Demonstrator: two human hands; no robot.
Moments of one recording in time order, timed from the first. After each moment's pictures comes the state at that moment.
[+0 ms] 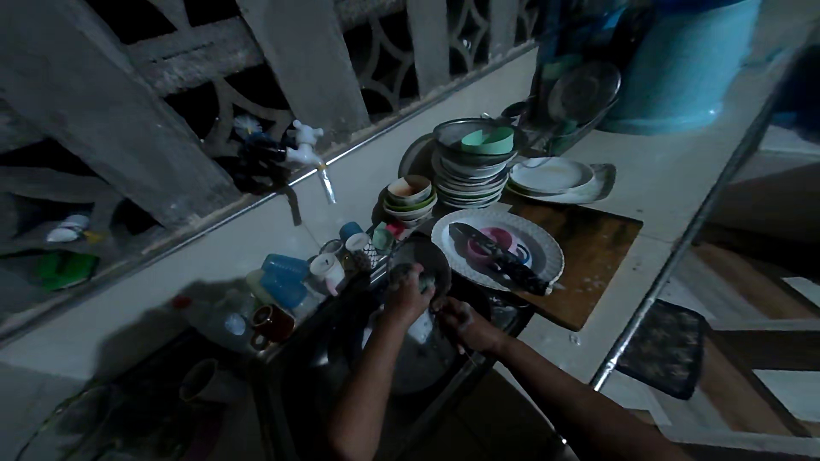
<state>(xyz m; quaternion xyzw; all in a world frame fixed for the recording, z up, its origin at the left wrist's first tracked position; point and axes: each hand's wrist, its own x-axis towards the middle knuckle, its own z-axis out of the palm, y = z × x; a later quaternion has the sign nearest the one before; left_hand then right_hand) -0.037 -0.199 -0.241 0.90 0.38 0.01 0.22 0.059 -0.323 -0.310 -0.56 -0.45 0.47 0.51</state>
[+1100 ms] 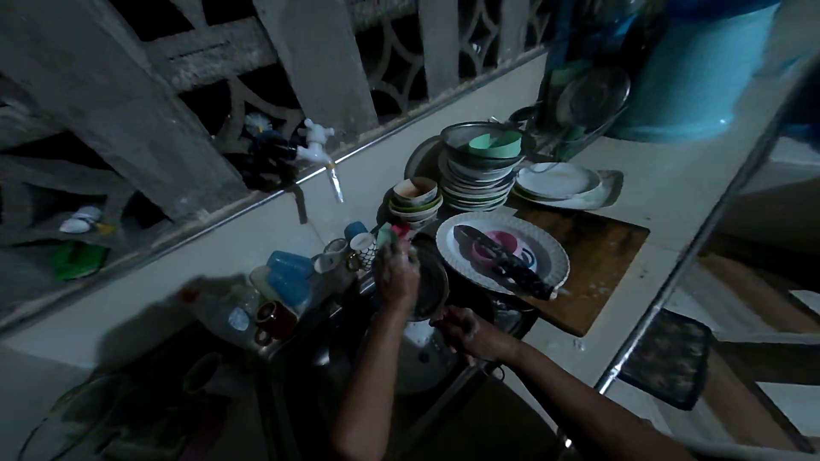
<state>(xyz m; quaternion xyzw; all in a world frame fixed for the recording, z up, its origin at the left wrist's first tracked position) -0.033 -0.195 -0.220 0.86 0.43 0.23 0.12 0.051 -0.338 -0.279 -0.56 -0.48 0.50 0.45</state>
